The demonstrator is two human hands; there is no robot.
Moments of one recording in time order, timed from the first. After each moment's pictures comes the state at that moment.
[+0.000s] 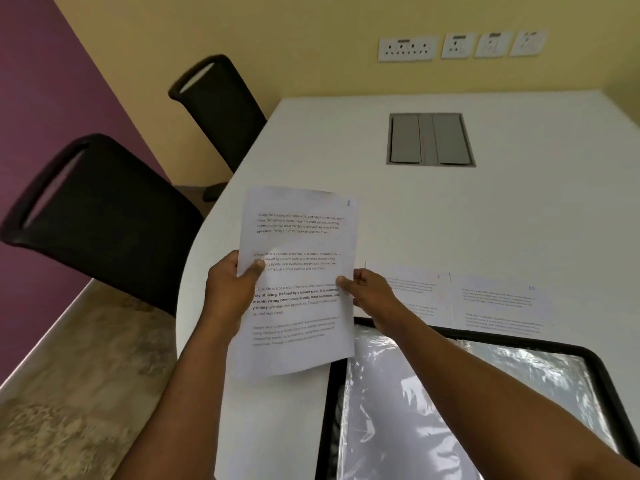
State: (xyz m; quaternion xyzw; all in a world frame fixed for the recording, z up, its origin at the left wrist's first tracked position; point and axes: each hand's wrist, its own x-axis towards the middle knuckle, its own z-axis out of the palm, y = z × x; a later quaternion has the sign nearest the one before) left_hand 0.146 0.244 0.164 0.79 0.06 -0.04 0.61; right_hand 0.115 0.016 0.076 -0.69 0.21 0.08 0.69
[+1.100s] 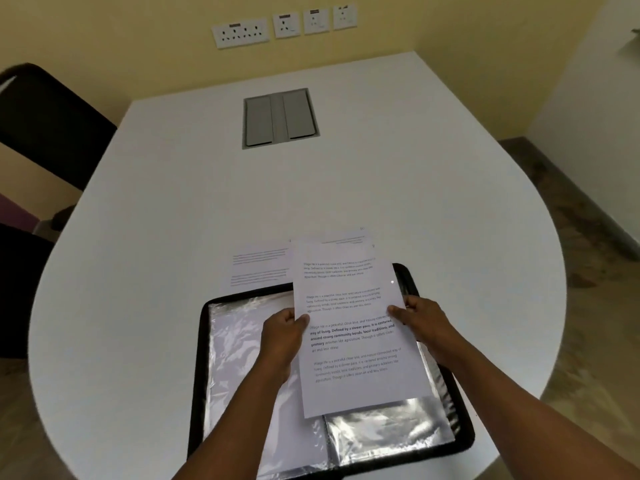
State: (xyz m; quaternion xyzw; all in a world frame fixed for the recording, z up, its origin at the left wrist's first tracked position) left_hand -0.065 -0.024 0.062 0.77 0.07 -0.30 0.56; right_hand -0.197 -0.248 0.036 -0.67 0.38 -0.02 0.64
